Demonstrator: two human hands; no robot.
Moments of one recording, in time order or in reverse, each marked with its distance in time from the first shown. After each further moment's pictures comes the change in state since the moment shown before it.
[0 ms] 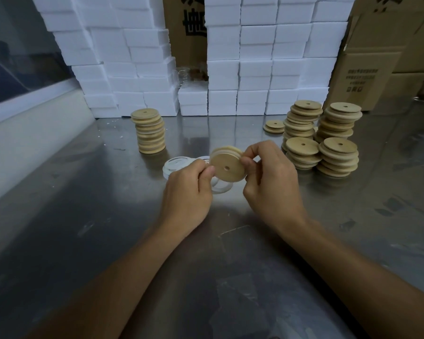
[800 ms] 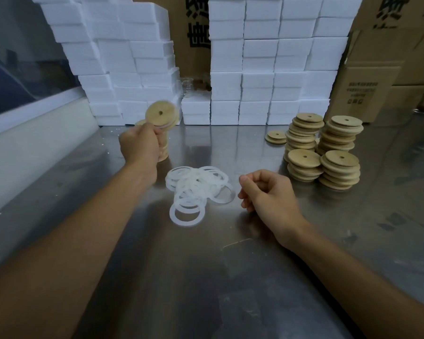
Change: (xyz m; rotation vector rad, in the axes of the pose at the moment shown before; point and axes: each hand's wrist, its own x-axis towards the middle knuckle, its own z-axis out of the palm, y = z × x) left_hand 0.104 -0.040 -0.036 -0.644 0.409 -0.712; right_hand 0.002 0.004 0.004 0.553 -0.199 0.677
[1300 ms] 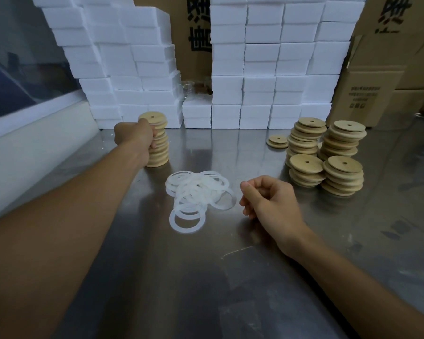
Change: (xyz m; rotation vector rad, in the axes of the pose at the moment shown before) left_hand 0.068 0.000 0.008 0.249 0.113 -0.094; right_hand 0.003 0.004 0.000 0.009 -0.011 -0.012
